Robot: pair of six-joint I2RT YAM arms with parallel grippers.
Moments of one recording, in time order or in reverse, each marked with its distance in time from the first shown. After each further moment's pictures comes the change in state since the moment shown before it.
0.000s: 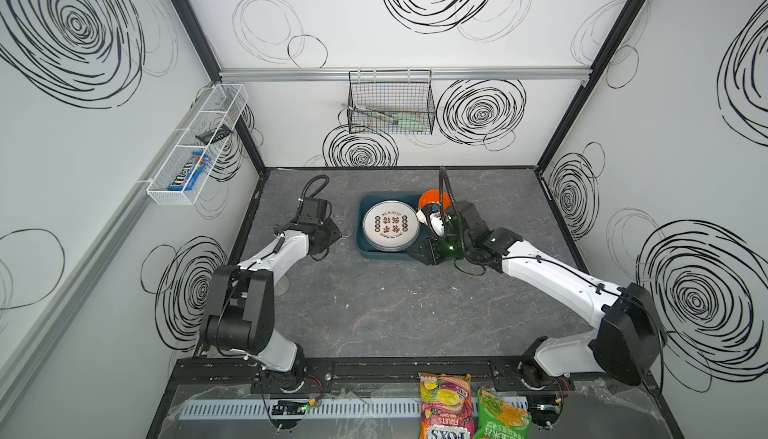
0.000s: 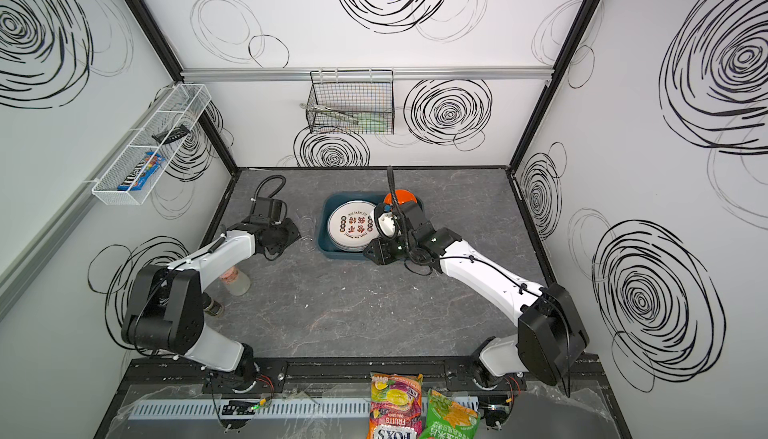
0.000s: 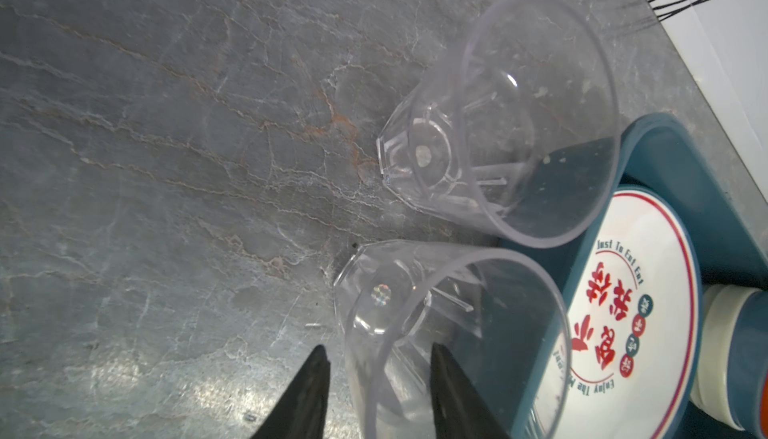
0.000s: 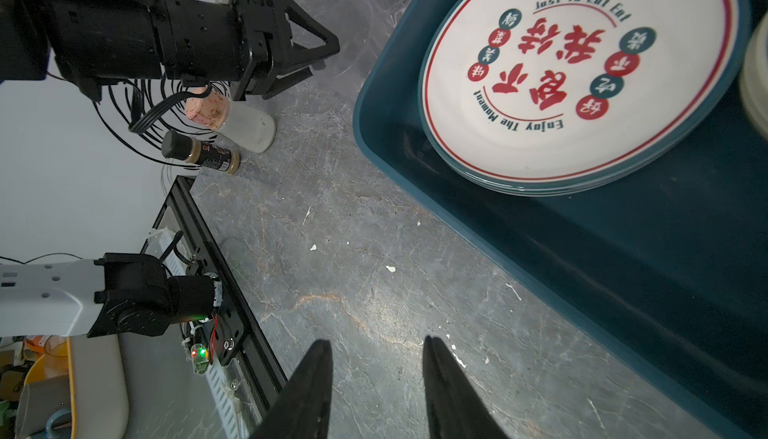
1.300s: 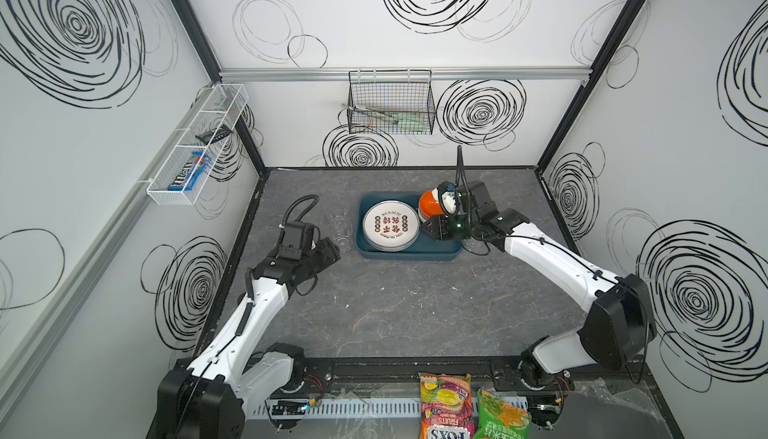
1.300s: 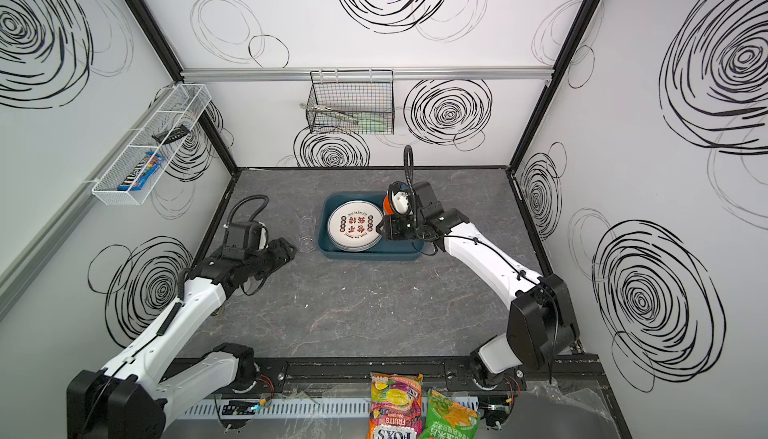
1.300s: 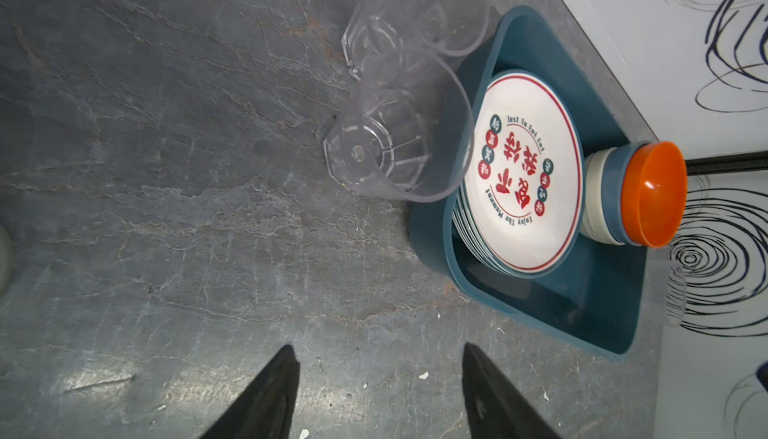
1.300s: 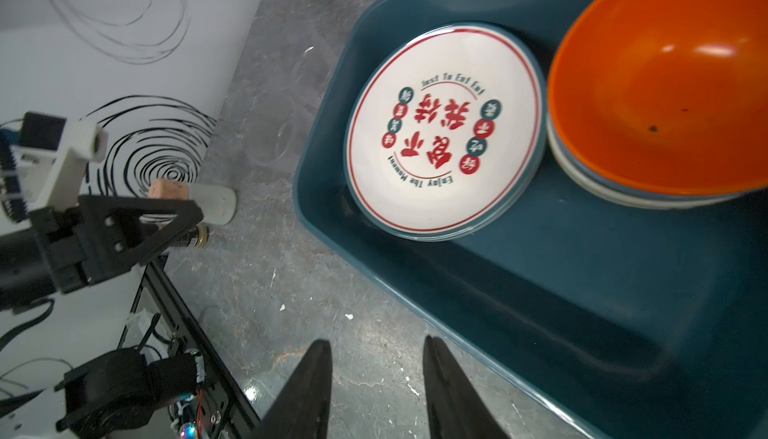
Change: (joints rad) left arm -0.034 -0.505 -0.198 -0.202 0.098 0.032; right arm -0.120 0.074 0.147 -0.074 0.033 0.033
